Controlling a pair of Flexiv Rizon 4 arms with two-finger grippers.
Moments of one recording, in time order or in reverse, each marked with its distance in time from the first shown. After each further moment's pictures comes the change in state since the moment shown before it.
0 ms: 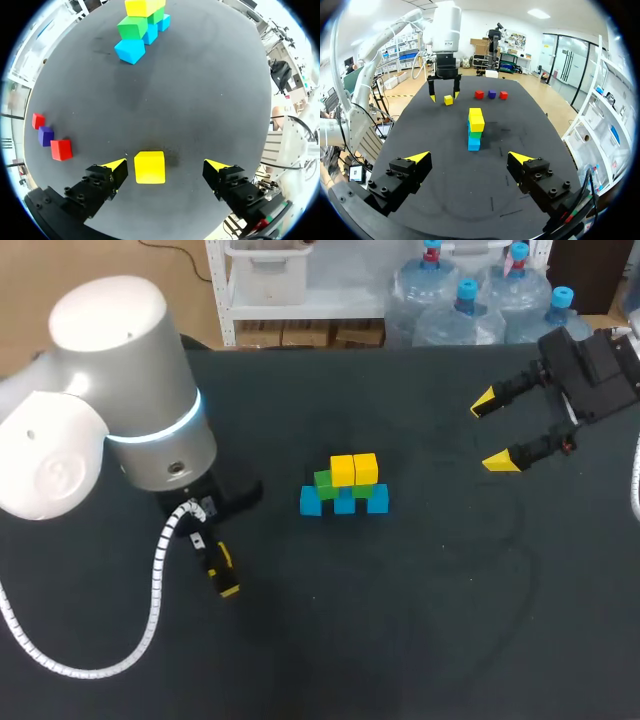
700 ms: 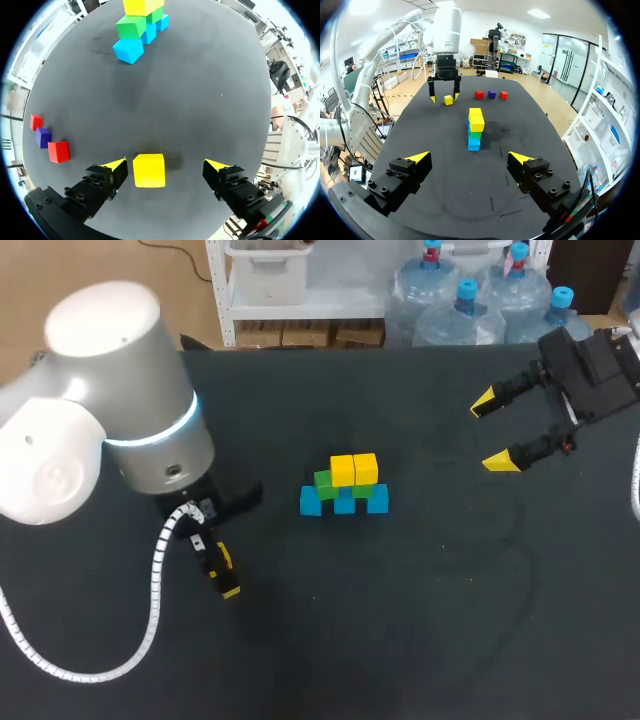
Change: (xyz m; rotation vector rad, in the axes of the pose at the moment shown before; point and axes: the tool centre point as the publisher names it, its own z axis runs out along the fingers) left arm -0.002 0.001 0.006 0.014 -0.024 0.005; right arm 0.000 0.000 0.000 0.000 0.000 0.000
